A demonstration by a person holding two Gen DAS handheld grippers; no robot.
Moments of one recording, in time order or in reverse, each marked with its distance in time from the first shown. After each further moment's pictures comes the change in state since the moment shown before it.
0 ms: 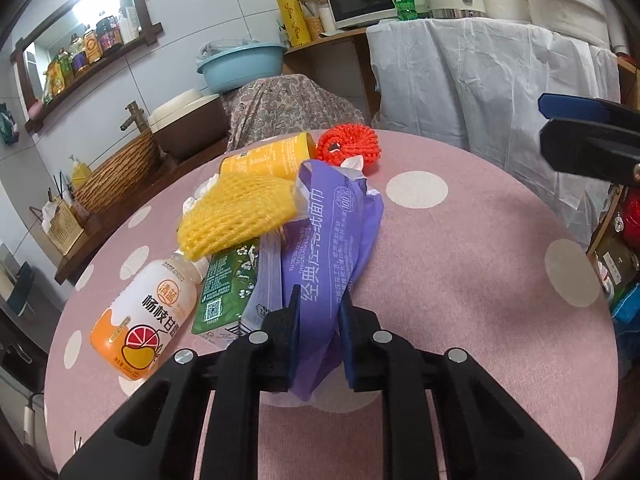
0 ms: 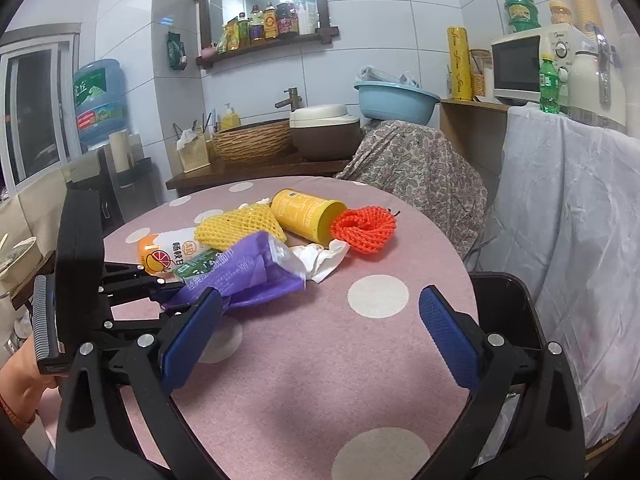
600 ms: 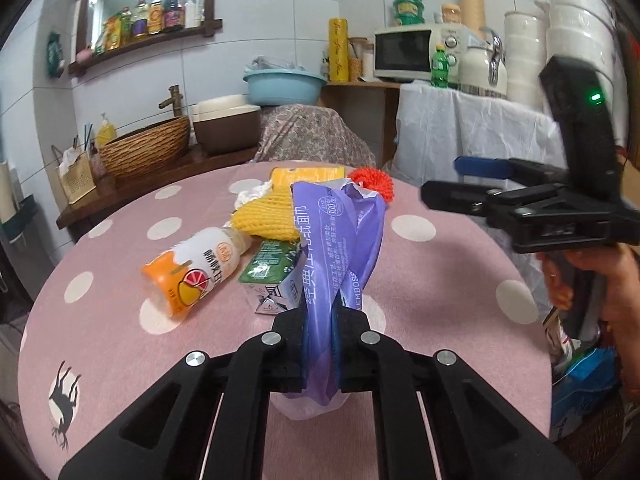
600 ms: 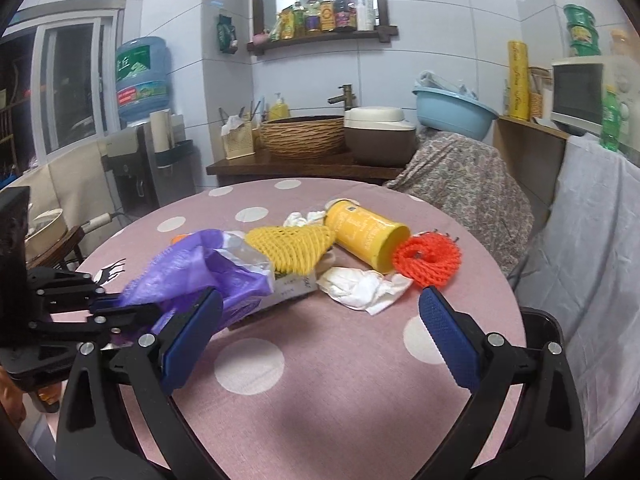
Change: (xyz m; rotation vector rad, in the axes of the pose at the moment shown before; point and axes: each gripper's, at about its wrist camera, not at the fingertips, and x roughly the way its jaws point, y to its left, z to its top) left arm -0.079 0.043 -0.031 -0.249 -0.126 -0.063; right arm 0.040 0.040 0.030 -0.129 0.026 0.153
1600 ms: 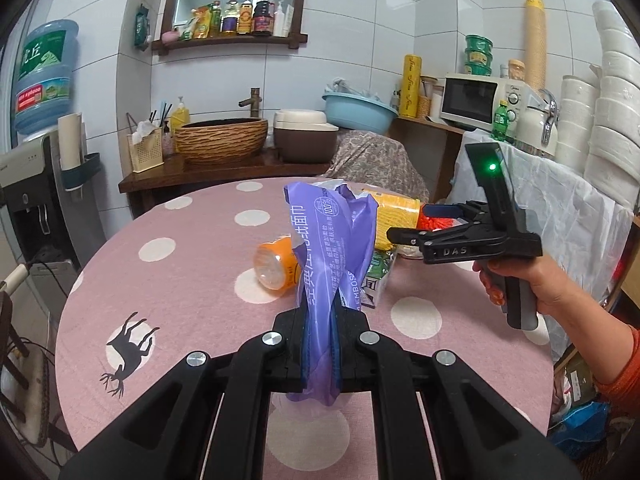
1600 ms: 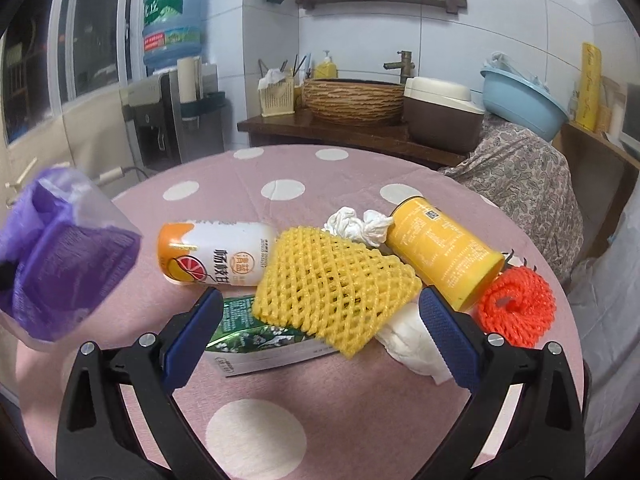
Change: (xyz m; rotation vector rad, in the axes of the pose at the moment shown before) left arm -0.065 0.066 -0.021 -0.192 -0.076 0.140; right arm 0.121 0.036 0.030 -0.141 0.148 0.093
